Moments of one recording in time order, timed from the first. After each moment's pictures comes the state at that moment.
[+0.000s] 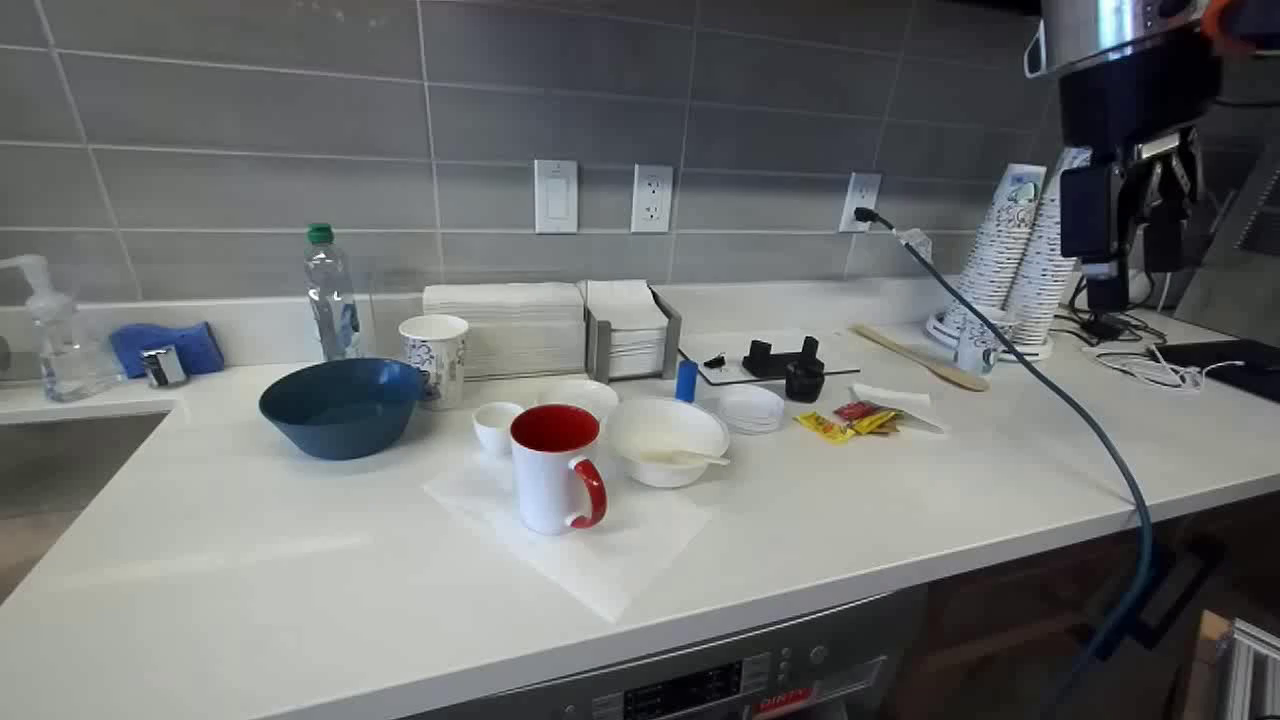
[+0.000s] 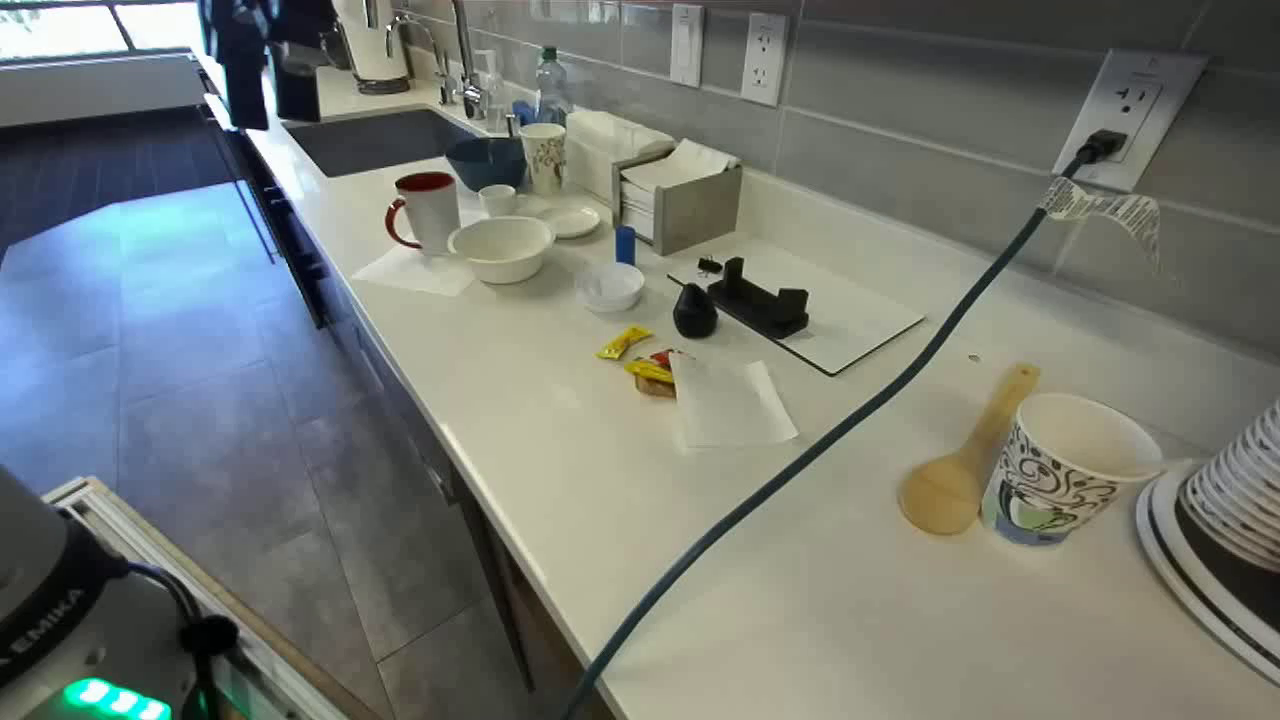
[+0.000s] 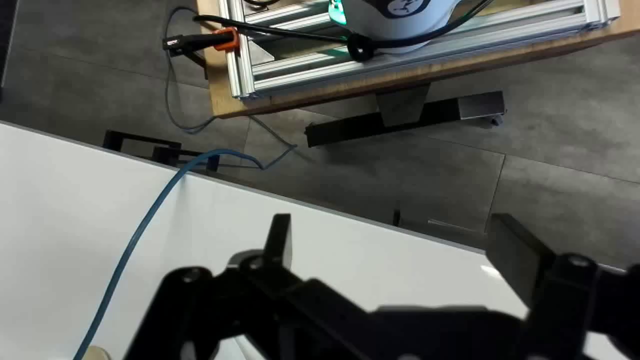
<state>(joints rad) -0.09 -0.65 0.08 -2.46 -0.14 1.48 0.17</state>
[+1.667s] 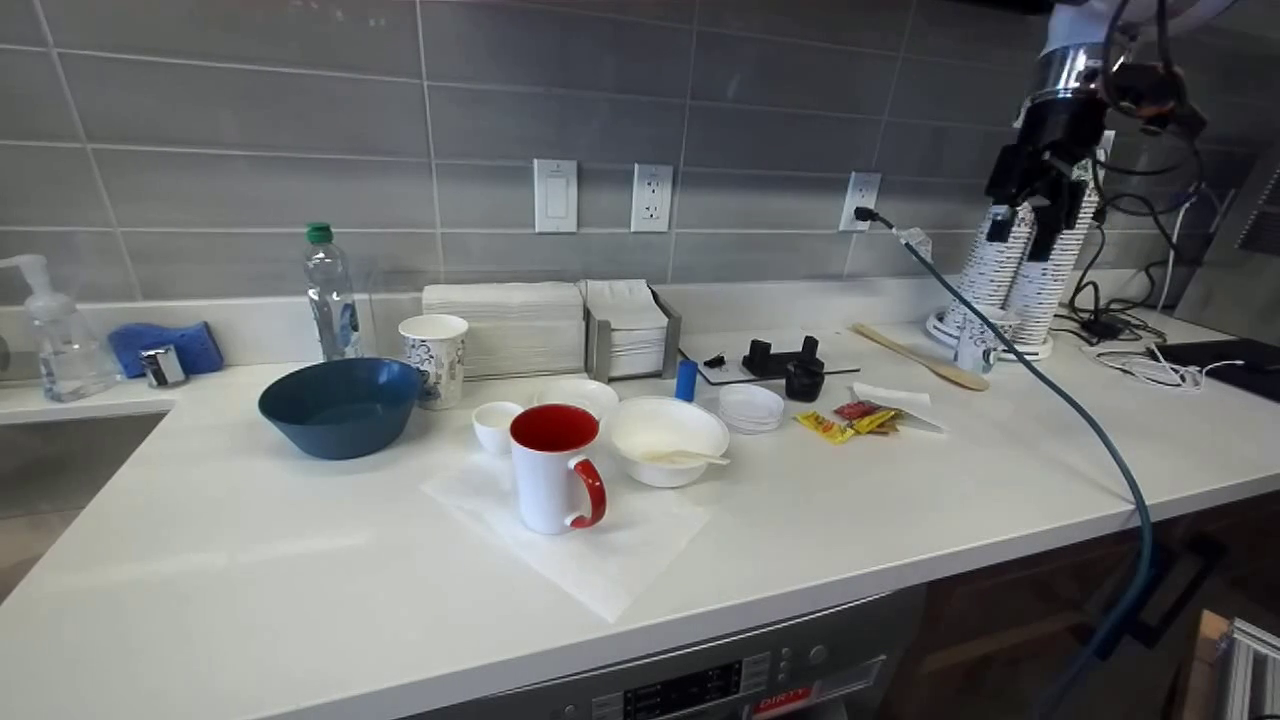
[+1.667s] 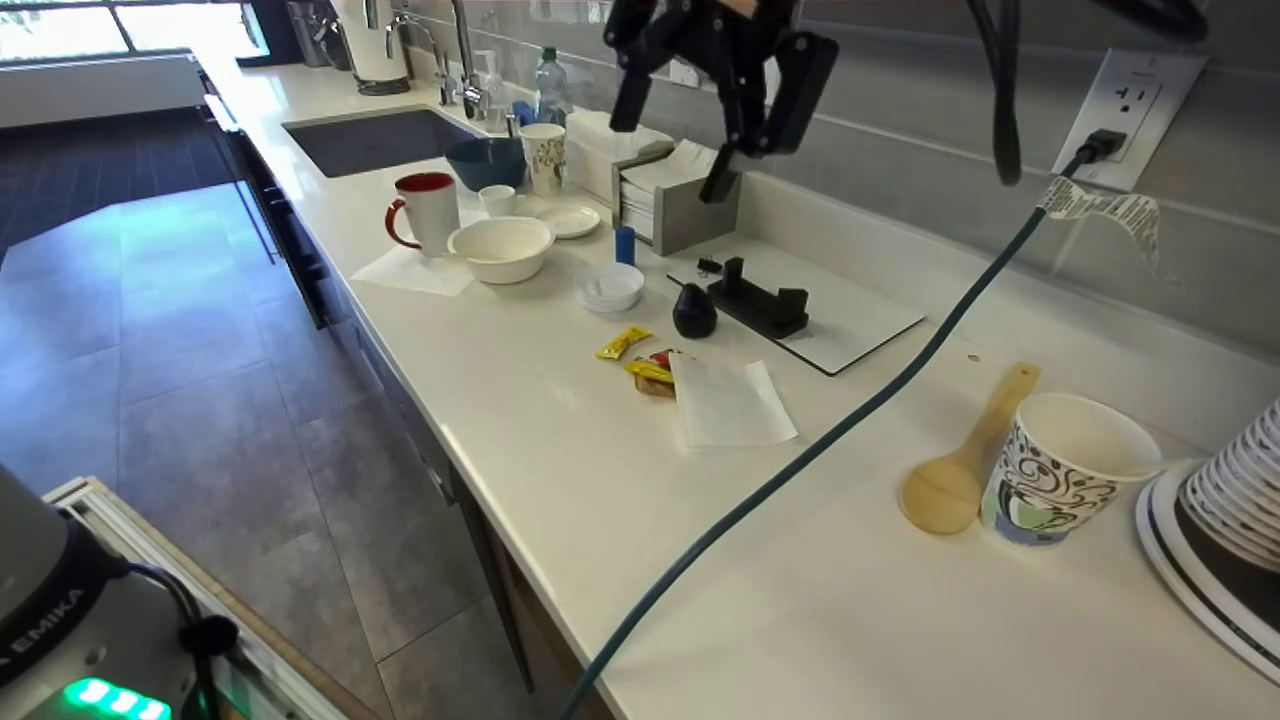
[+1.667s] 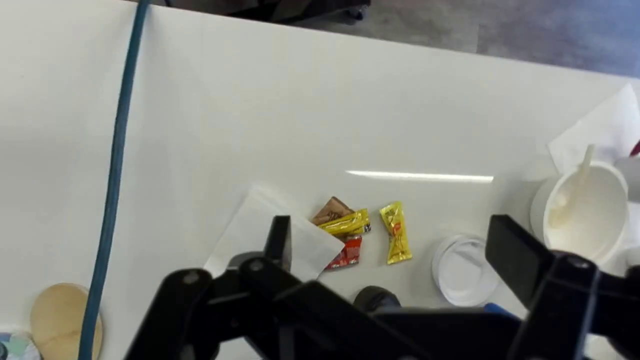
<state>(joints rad) -0.20 -0.04 -0.48 -1.96 0.15 1.64 -0.39</state>
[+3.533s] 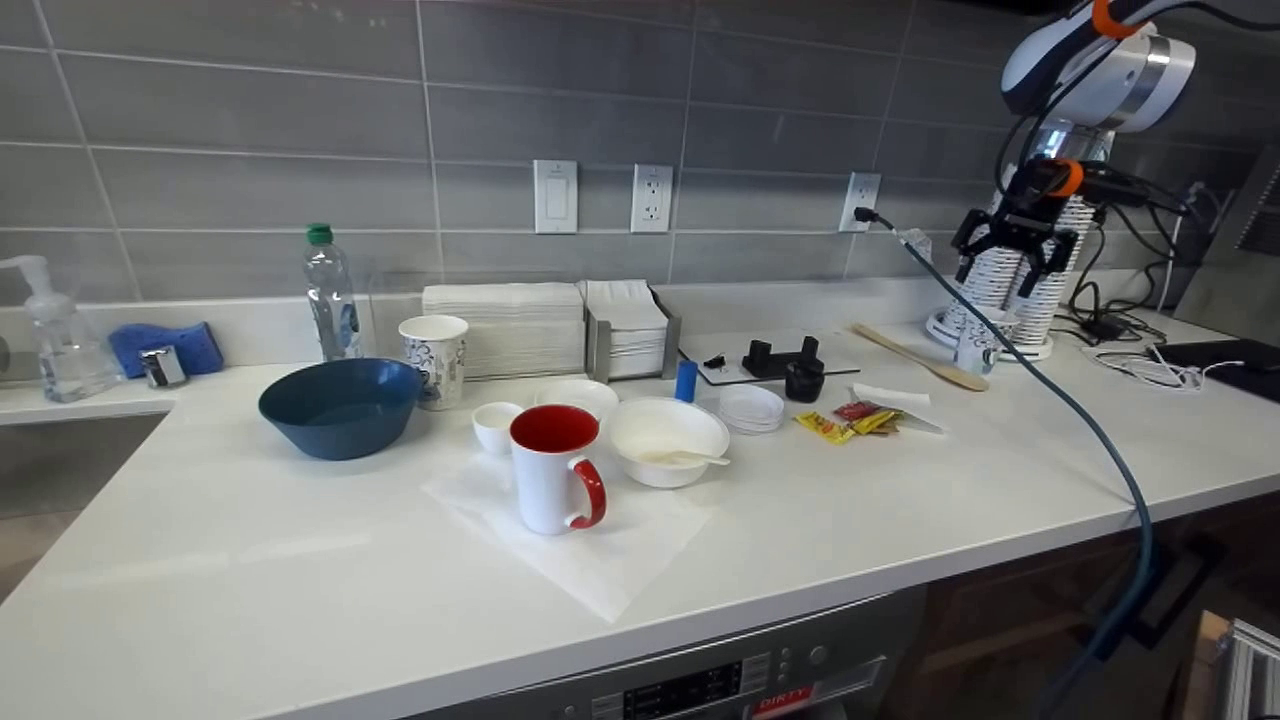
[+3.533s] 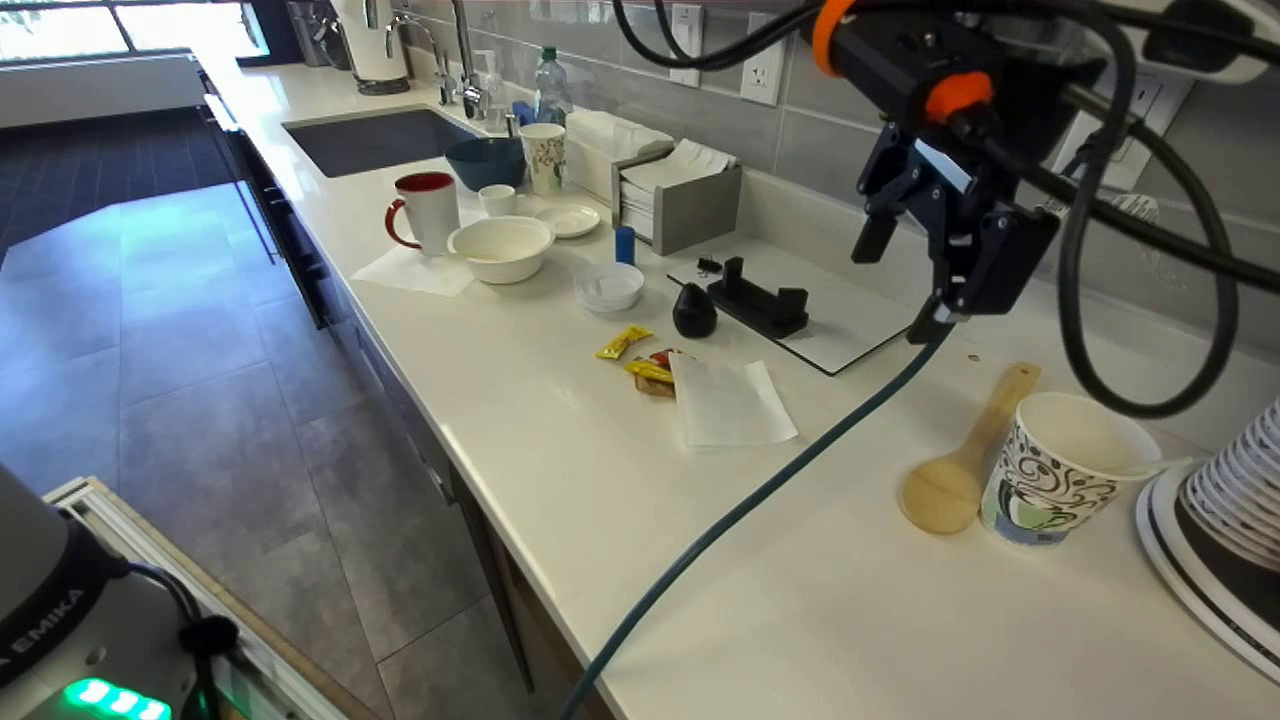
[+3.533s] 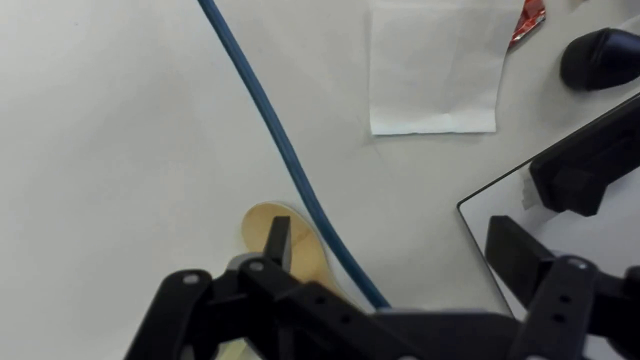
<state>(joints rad) -0.43 0.27 -0.42 -1.82 0.25 2.02 -0.01</state>
